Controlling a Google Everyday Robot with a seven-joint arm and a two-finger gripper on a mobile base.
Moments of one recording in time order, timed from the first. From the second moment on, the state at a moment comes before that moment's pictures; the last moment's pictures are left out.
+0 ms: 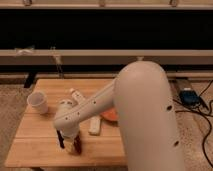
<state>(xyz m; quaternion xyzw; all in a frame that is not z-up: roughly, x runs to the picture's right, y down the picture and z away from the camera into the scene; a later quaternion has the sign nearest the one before) -0.178 0.273 0.787 -0.35 0.01 0.13 0.93</state>
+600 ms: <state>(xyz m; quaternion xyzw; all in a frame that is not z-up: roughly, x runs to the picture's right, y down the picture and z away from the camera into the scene) -0.152 0.245 0.772 -0.33 0.00 0.13 0.94</state>
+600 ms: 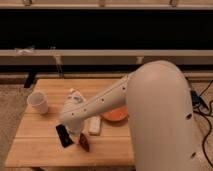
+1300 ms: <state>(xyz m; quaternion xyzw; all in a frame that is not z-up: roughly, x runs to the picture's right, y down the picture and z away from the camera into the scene) -0.168 0.152 0.700 -0.29 -0.09 0.09 0.95</state>
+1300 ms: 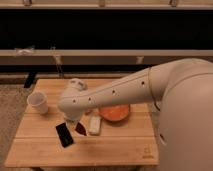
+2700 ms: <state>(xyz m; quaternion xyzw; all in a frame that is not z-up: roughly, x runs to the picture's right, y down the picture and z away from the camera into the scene) -0.348 -0.013 0.647 -0.22 -0.29 -0.03 0.93</state>
